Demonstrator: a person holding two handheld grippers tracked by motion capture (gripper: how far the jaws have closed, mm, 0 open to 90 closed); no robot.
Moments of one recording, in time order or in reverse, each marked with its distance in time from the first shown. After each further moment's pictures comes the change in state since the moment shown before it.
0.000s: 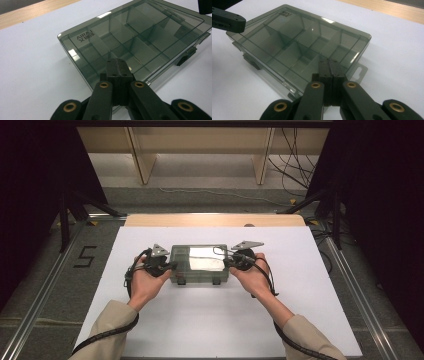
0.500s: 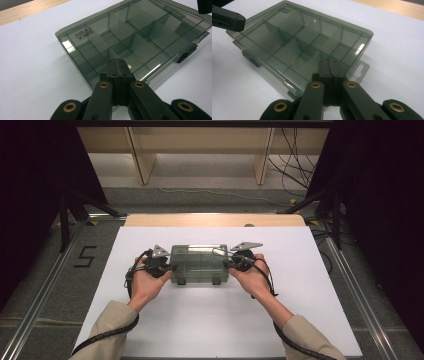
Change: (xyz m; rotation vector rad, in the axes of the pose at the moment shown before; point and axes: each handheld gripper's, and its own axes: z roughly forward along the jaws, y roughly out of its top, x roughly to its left) left arm -0.001 -0.002 0.002 0.016 -0.006 0.004; right arm 0.000 -0.002 0.003 0.021 0.007 -0.004
